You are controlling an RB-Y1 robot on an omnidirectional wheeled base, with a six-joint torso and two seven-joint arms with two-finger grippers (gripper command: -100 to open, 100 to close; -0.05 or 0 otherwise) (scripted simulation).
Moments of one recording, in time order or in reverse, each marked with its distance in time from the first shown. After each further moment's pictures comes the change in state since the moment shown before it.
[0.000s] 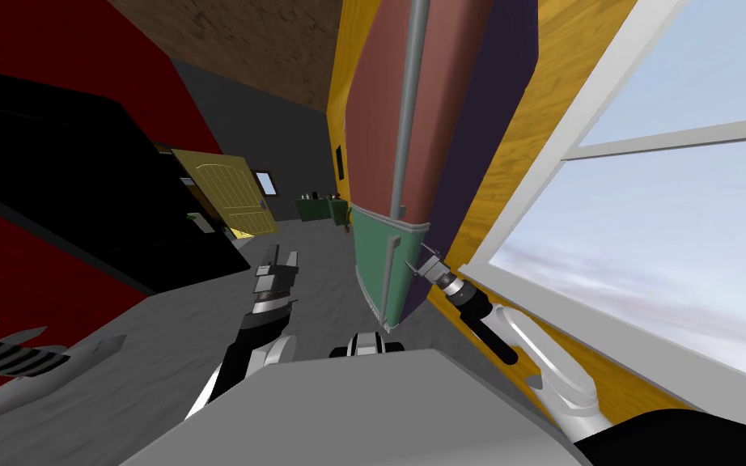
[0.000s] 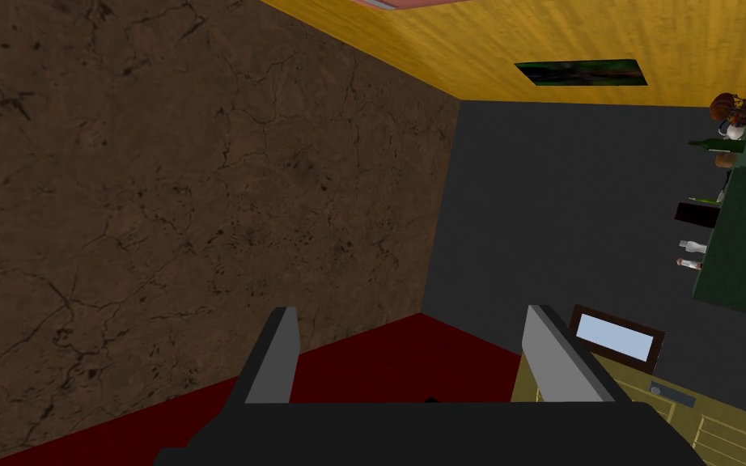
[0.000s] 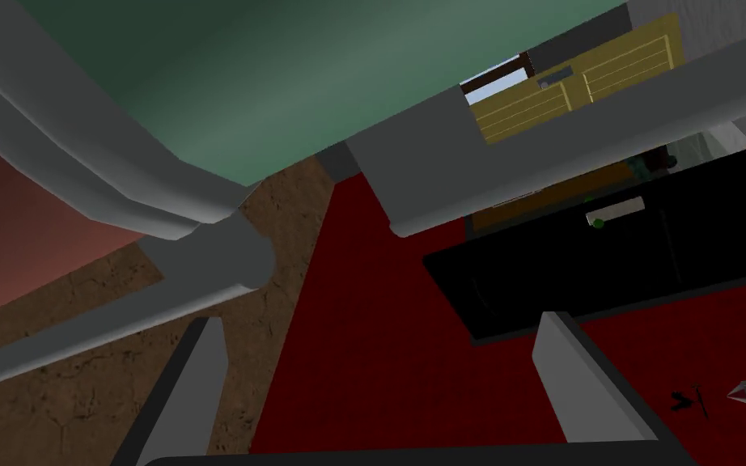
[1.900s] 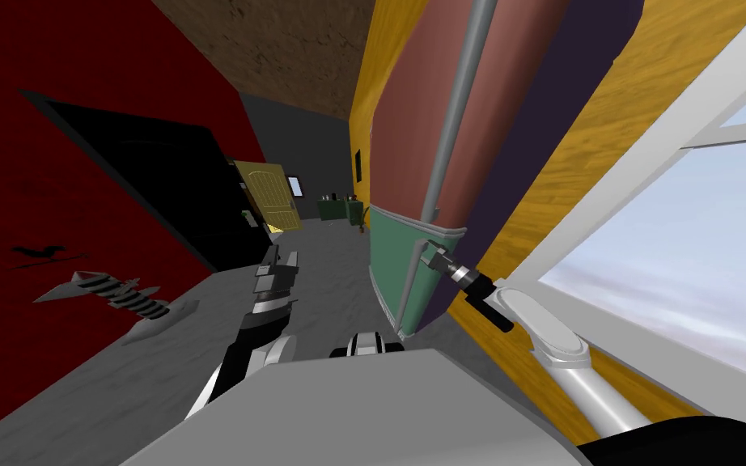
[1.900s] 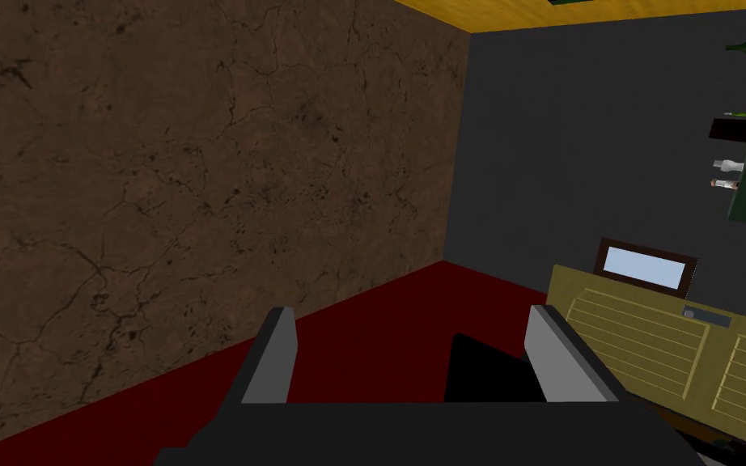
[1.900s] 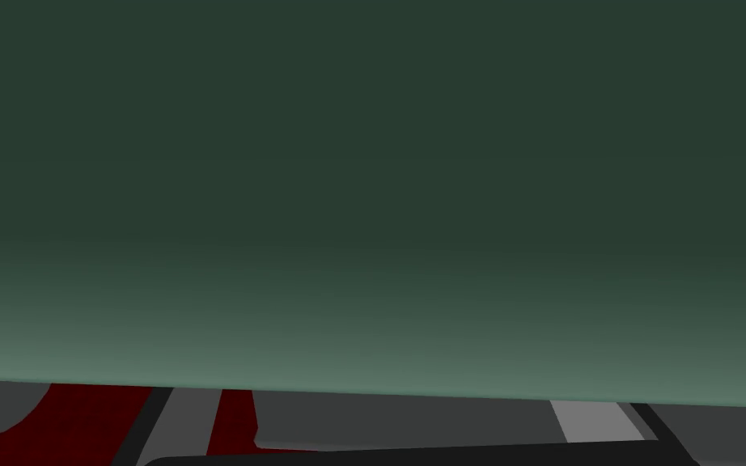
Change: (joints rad) left arm 0.000 0.000 0.000 0.000 0.000 0.000 0.000; right arm -0.119 -0.141 -0.110 0.225 0.163 0.000 0.213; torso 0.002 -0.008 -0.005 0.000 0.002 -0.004
